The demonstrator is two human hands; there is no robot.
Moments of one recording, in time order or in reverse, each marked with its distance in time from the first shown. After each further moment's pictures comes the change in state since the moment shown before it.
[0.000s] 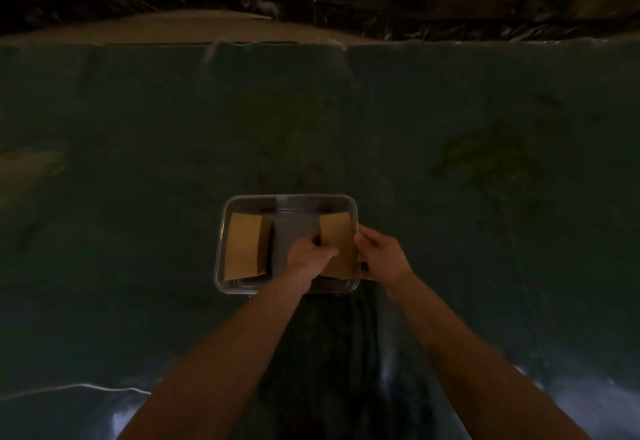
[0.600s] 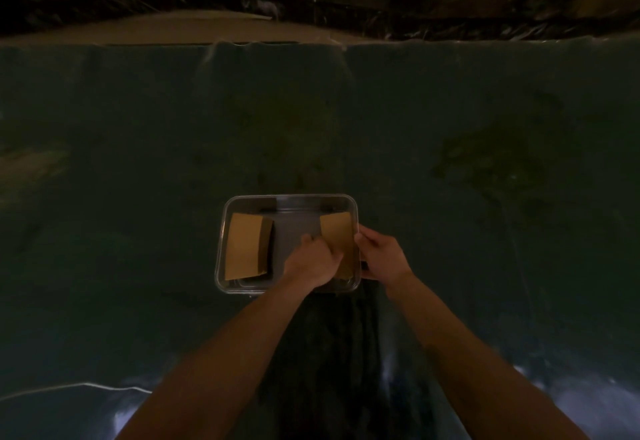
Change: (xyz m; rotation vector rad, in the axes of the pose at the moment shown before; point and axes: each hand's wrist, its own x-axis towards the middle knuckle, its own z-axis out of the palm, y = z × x) left_hand -0.004 0.000 -0.003 0.735 -0.019 0.262; right_hand 0.002 0.000 -0.002 -0.084 -0.007 -0.011
